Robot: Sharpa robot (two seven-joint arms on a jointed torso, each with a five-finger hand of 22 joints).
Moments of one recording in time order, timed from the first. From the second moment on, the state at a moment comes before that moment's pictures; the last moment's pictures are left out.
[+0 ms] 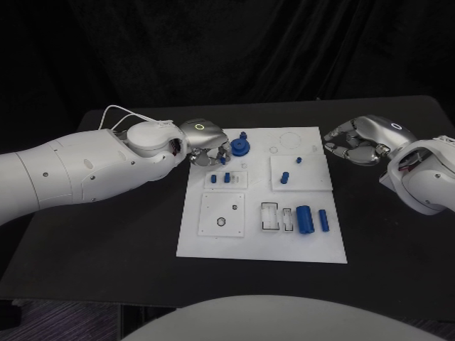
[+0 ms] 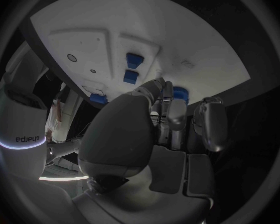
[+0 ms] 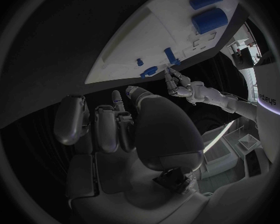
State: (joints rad) left arm 1.32 -0.64 -0.21 1.28 -1.76 -0.22 0.16; left_hand 1.52 -0.07 0.31 0.08 0.25 1.04 0.04 0.09 0.45 1.04 -0.01 0.35 0.39 1.26 -0.04 1.33 1.01 0.08 1.40 0.09 1.32 1.31; right arm 1.33 -1.06 -0.25 1.60 -1.43 -0.51 -0.11; right_hand 1.31 -0.02 0.29 0.21 0.38 0.89 0.13 0.09 0.14 1.47 0.02 1.54 1.31 1.47 -0.05 1.39 1.31 0.07 1.45 0.06 1.19 1.31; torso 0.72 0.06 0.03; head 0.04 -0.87
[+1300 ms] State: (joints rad) left arm 1.32 -0.65 -0.21 1.29 -1.76 -0.20 0.16; left_hand 1.52 -0.07 0.32 0.07 0.25 1.01 0.04 0.07 0.44 1.05 -0.01 0.32 0.38 1.26 -0.04 1.32 0.98 0.08 1.40 0.09 1.31 1.31; right arm 1.33 -1.06 -0.25 1.60 -1.43 -0.50 -0.11; right_hand 1.31 -0.02 0.29 0.21 0.38 0.89 0.13 0.09 0.14 1.47 0.02 1.54 1.31 1.47 -0.05 1.39 1.31 0.07 1.45 0.06 1.19 1.31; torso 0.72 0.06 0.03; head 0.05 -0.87
